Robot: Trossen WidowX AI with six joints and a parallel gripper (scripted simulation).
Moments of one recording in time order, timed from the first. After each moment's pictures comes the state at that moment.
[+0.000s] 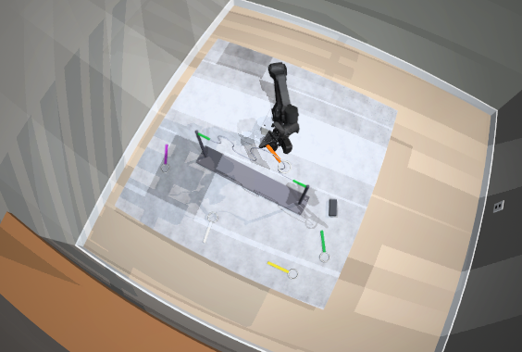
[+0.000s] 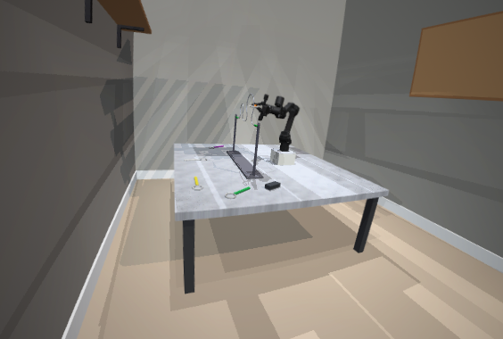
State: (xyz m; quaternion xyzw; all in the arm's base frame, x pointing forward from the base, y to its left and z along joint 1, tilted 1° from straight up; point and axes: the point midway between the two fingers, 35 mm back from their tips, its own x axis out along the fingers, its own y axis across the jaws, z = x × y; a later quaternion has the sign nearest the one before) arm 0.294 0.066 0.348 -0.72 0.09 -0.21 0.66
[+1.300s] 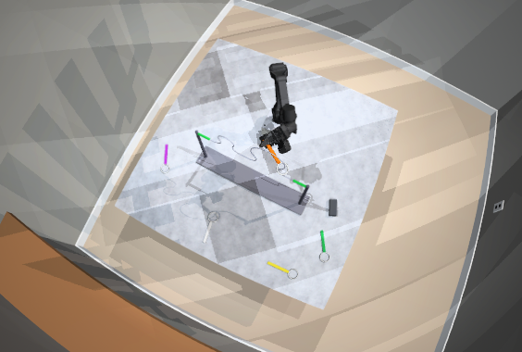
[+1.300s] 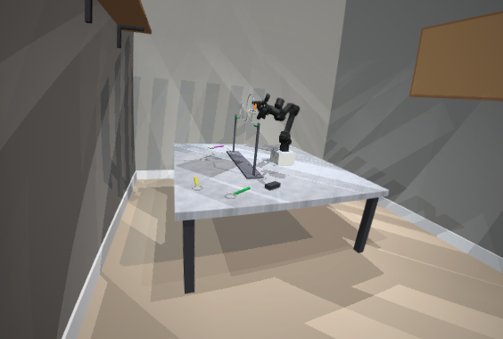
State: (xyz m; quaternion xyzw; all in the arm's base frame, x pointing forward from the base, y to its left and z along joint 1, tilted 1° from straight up) arm 0.295 0.068 0.360 -0.82 0.06 -0.23 0.52
